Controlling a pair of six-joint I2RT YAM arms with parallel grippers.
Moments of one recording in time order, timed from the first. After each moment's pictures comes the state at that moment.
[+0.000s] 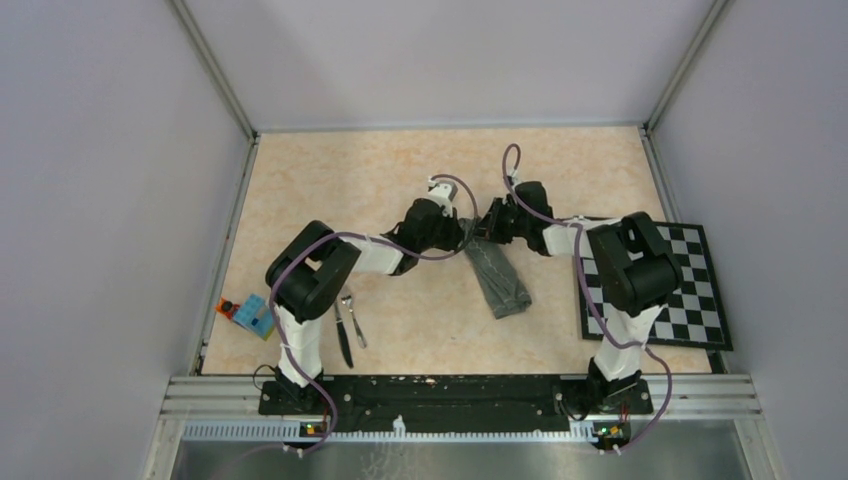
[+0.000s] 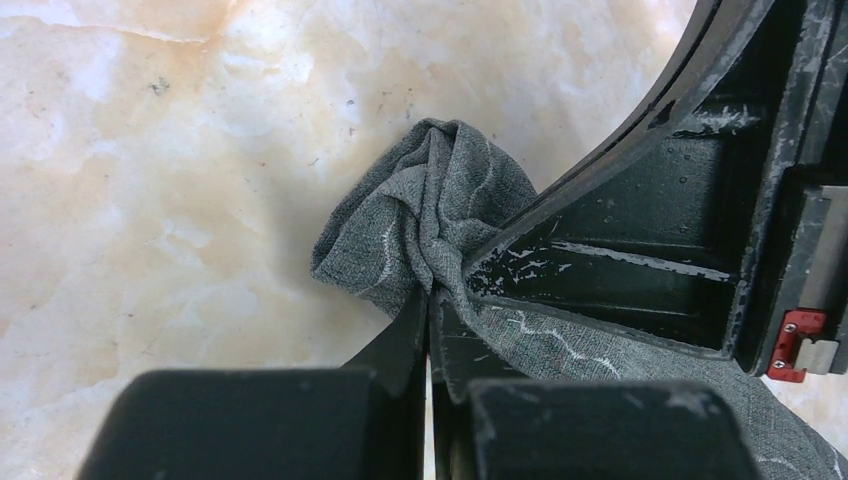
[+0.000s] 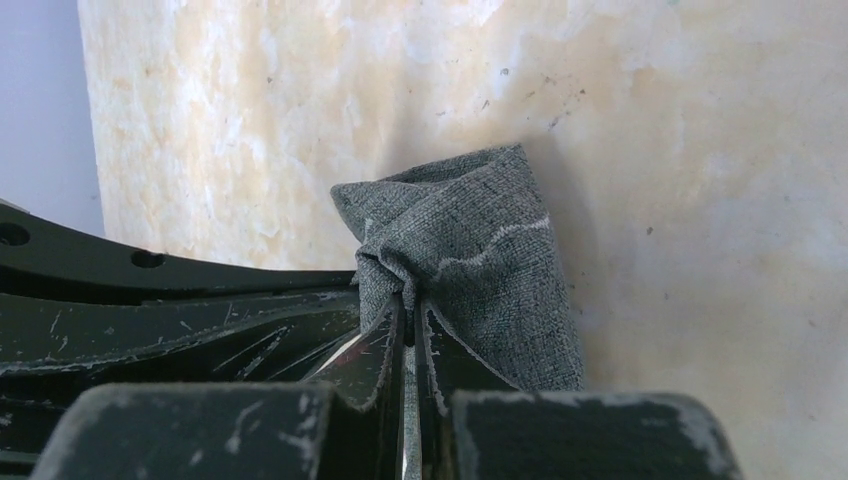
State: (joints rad) left arm -0.68 1.96 1.00 0.52 0.10 -0.42; right arm 0.38 1.85 0.91 0.30 -0.42 0.66
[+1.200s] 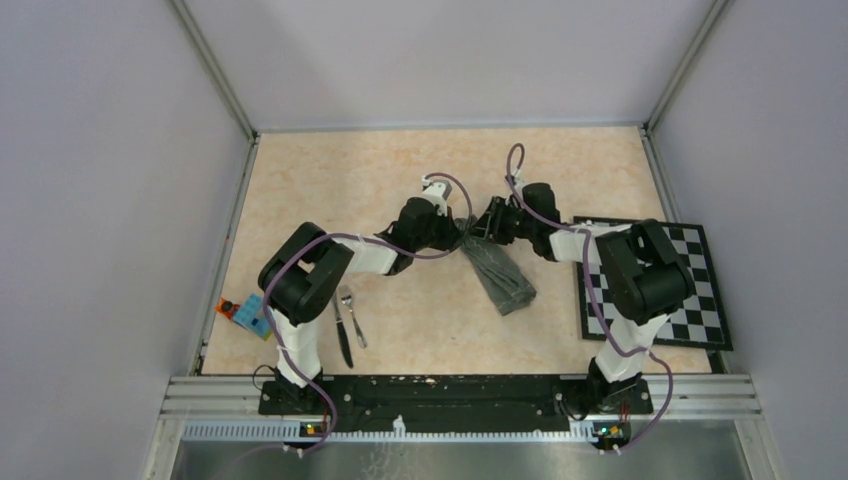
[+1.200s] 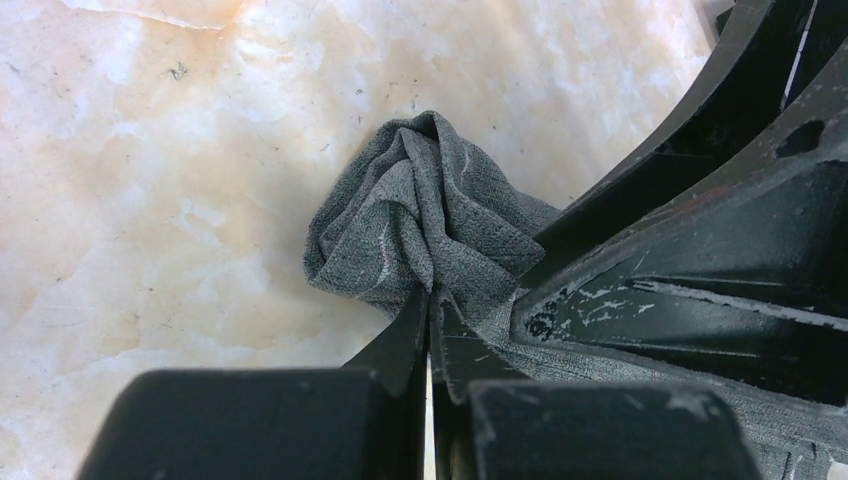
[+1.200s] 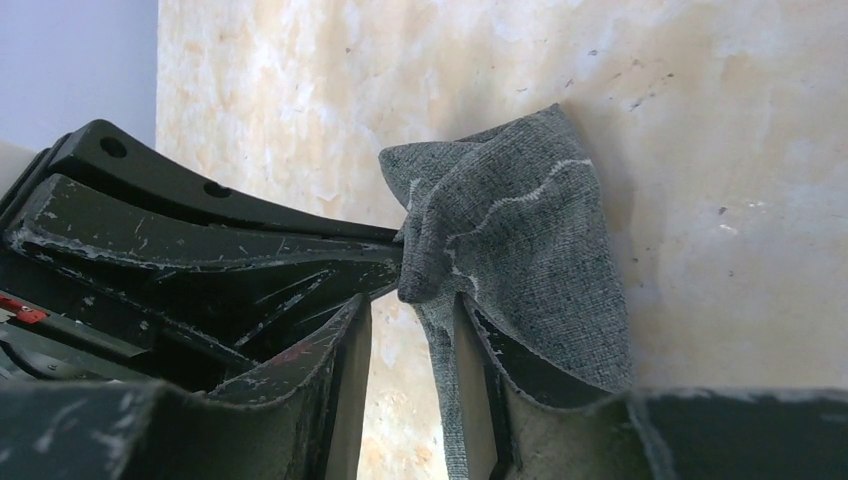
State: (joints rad) left arm -0.65 1.92 0.97 0.50 0.13 -0.44; right arm 0.36 1.79 0.85 0.38 -0.52 0.66
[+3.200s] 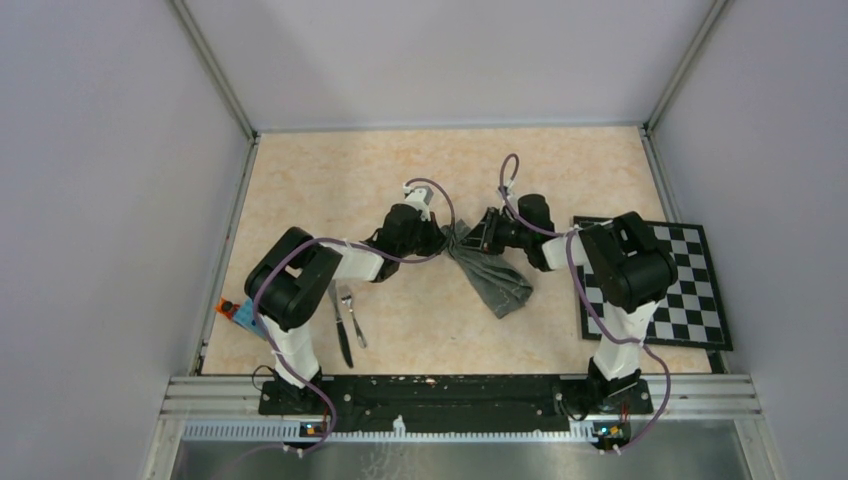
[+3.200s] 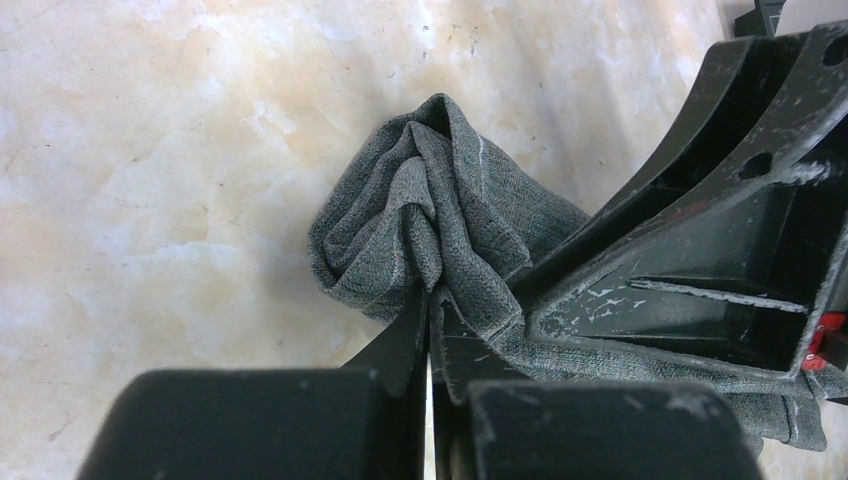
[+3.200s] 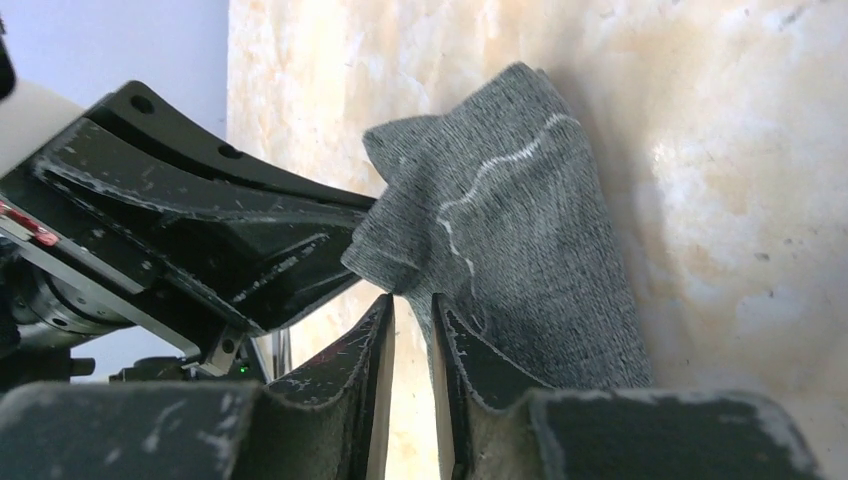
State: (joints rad) left arm -0.60 1.85 0.84 0.53 0.16 -0.53; right arm 0.38 1.89 0.78 0.62 -0.65 0.80
